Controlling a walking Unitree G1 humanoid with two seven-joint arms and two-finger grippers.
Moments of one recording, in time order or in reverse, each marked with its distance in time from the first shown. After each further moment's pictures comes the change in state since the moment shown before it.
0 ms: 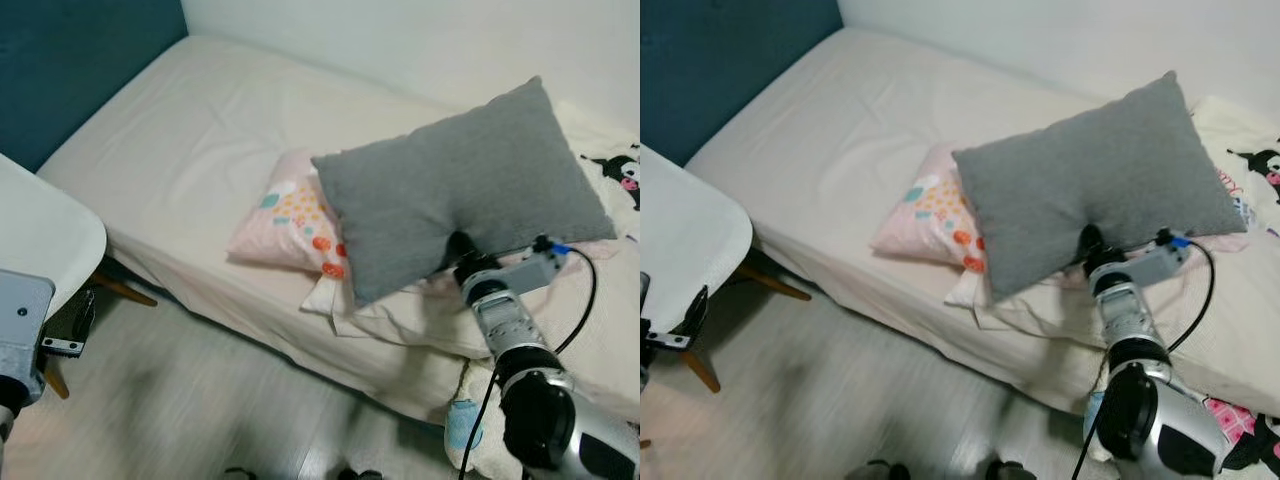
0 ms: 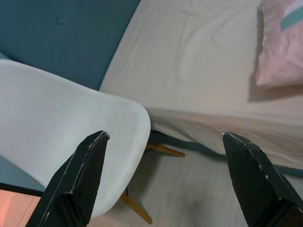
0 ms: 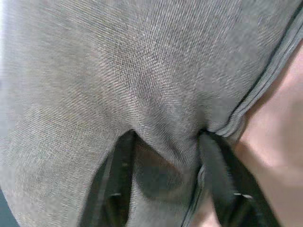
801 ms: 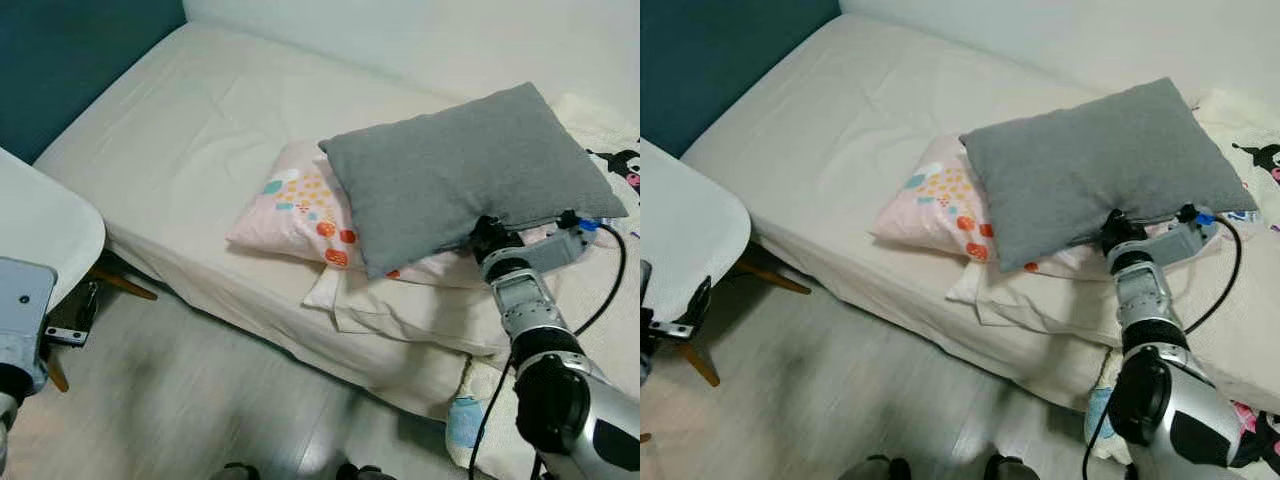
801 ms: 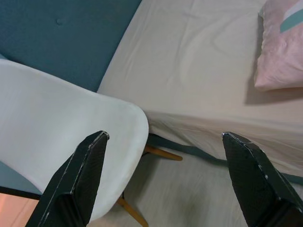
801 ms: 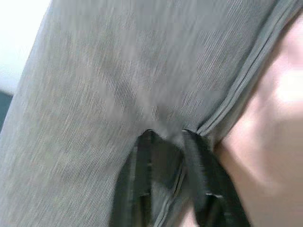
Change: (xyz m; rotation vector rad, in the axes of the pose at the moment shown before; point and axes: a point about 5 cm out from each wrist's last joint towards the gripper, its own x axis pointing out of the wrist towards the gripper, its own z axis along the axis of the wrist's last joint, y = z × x) left arm 0.006 -0.002 0.007 -0.017 -0.018 0.012; right arm 0.003 0.001 0.030 -0.065 -0.072 -0.026
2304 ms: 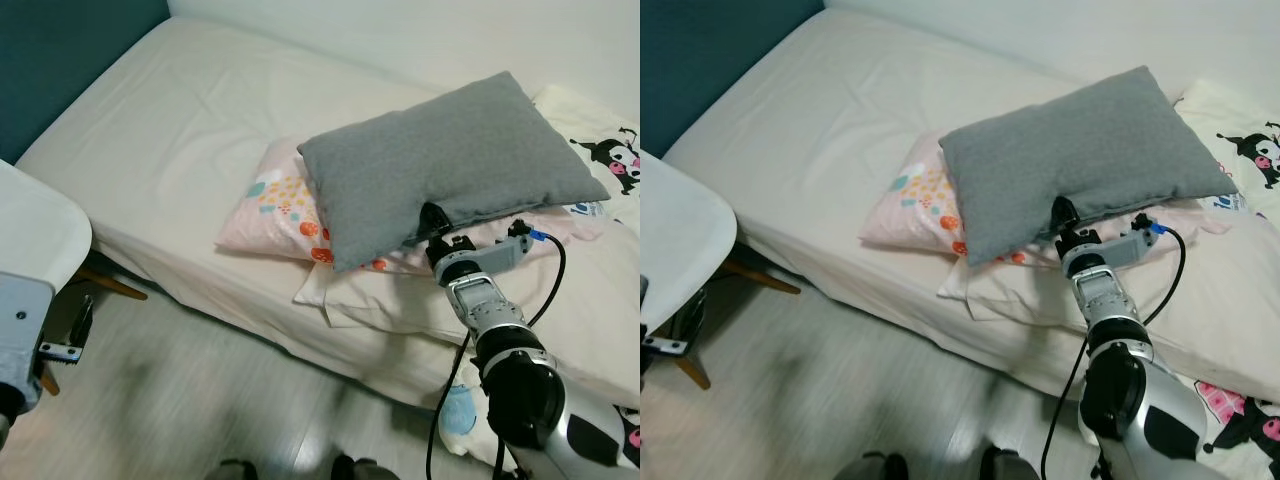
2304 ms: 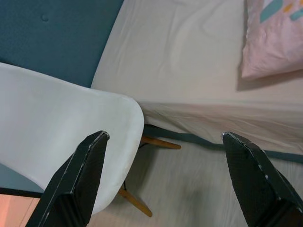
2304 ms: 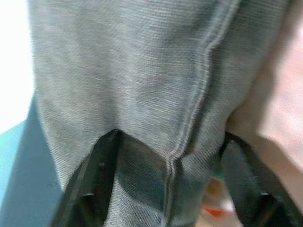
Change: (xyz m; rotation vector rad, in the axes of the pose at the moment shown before) left arm -0.018 0.005 0.002 0.054 0.030 -0.018; right arm 0.001 0.052 -0.055 0.286 0.161 0.247
